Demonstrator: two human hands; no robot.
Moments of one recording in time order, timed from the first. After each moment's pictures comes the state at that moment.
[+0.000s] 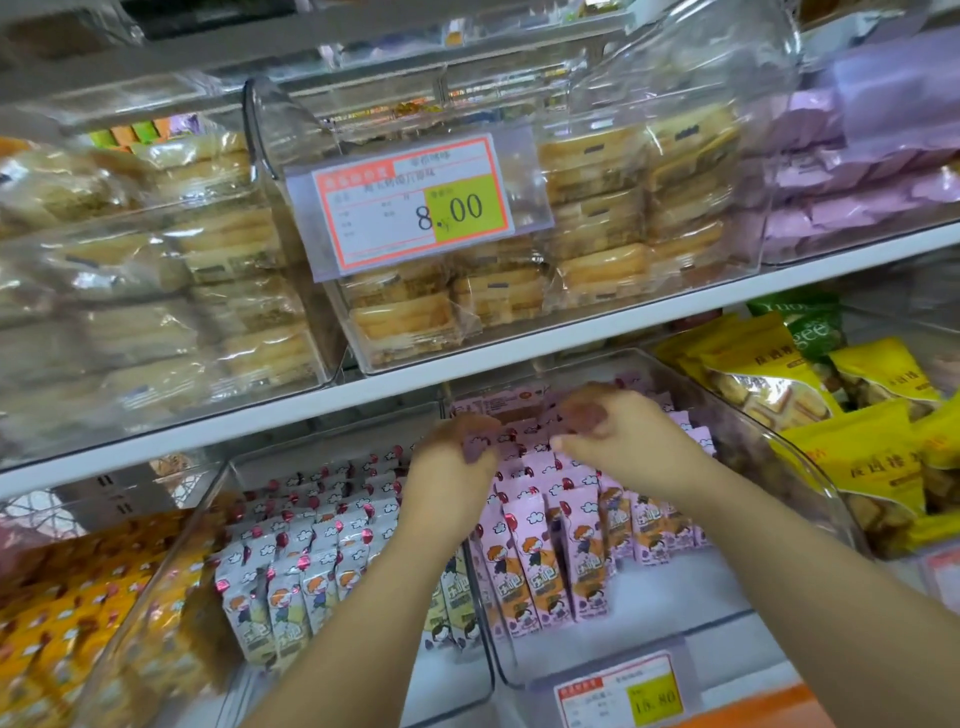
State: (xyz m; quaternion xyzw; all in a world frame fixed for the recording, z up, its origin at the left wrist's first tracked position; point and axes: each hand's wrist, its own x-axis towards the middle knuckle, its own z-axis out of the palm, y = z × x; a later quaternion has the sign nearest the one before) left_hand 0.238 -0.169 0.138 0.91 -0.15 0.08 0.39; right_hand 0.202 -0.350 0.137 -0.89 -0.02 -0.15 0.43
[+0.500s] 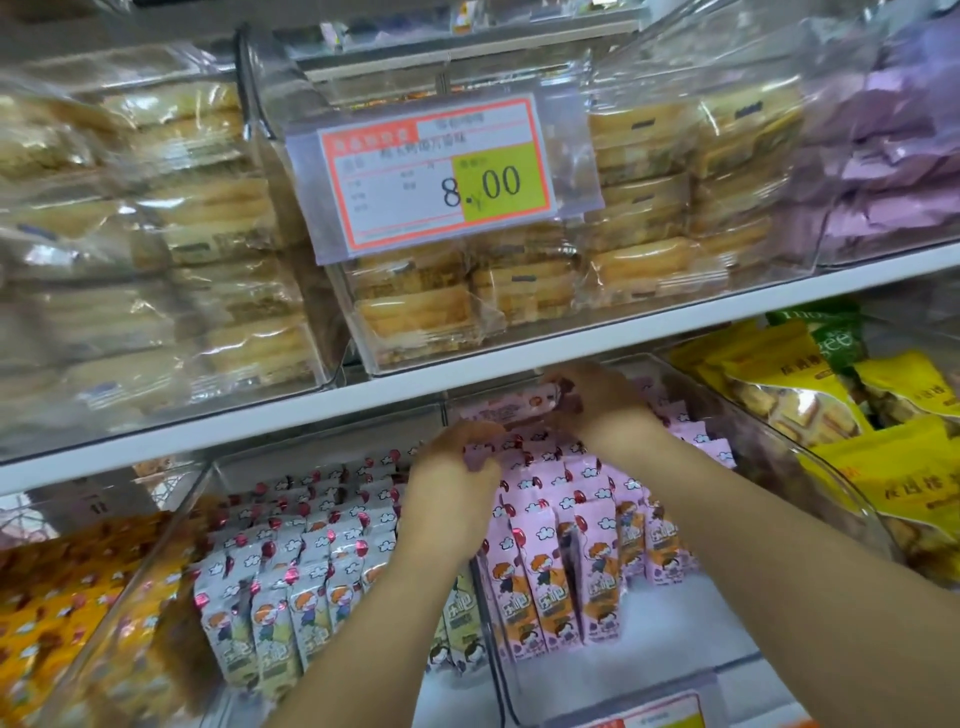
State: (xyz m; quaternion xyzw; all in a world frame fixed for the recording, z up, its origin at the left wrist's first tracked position) left_hand 0.245 -0.169 0.129 0.88 -0.13 0.07 0.46; right_hand 0.271 -0.343 0.137 -0.93 0.01 -0.17 0.32
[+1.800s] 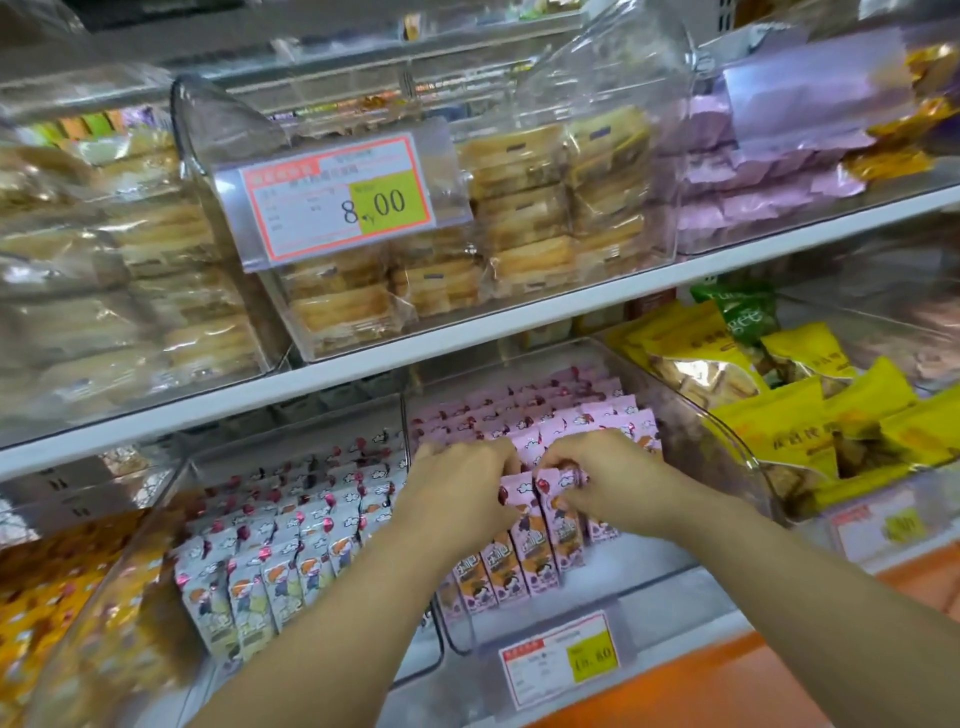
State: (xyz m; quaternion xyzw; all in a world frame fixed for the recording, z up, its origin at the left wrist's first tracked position) left_hand 0.209 -0.199 0.136 0.95 -0.30 0.07 0.01; right_hand 0.171 -0.365 0.112 -0.96 -0.07 -0.06 0.28
